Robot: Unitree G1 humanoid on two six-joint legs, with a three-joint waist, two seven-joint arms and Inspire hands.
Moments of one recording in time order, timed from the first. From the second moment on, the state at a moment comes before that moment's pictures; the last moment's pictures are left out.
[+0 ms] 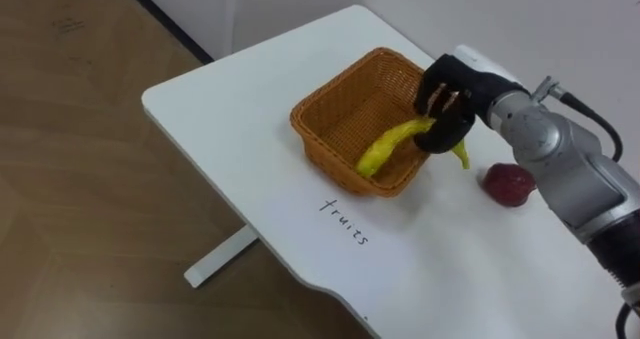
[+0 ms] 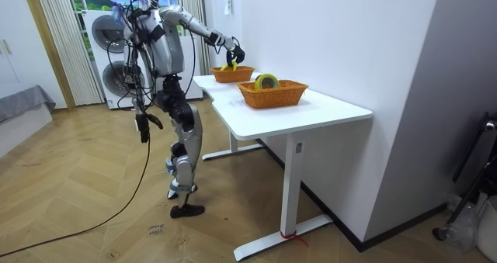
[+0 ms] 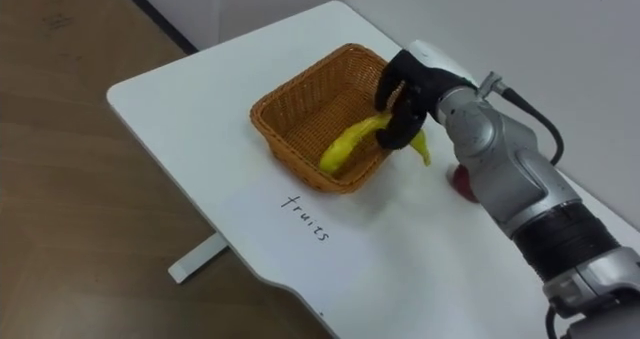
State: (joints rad) left arm 0.31 0.34 0.23 0.97 -0.27 0.22 -0.03; right arm -0.60 -0.63 0.49 0.34 -0.24 0.33 0.15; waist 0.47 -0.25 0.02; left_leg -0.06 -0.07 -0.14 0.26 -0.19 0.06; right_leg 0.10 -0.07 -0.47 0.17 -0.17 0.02
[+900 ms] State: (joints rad) left arm 0.32 0.34 0.23 0.96 -0.22 0.22 -0.04; right arm -0.60 -0.62 0.49 0.35 -0.24 0.34 0.12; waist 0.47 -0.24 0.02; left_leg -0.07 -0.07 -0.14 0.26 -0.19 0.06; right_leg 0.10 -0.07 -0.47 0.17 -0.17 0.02
